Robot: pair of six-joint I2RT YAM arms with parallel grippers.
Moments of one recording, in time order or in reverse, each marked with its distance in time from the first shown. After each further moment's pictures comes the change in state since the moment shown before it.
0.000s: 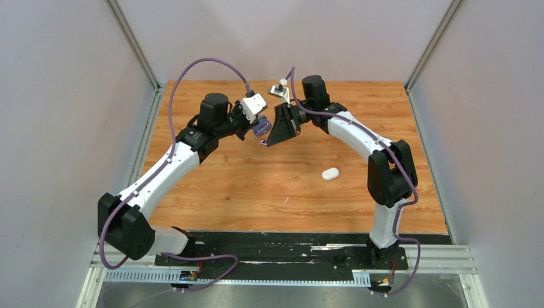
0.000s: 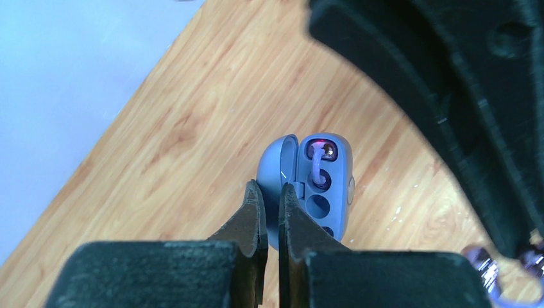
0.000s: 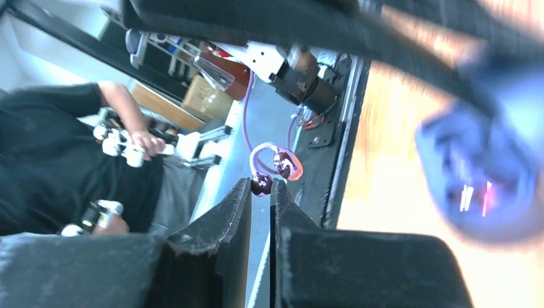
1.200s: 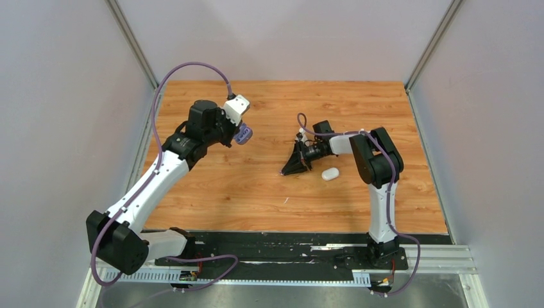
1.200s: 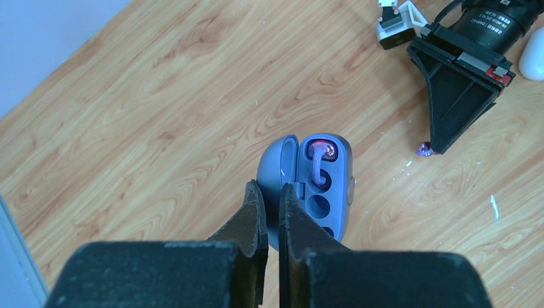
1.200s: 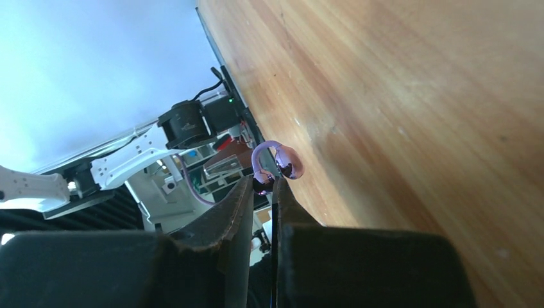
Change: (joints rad) left arm 0.048 -0.116 -0.051 -0.186 -0.219 -0.142; right arm -0.145 0.245 -0.410 -0.043 0.388 0.299
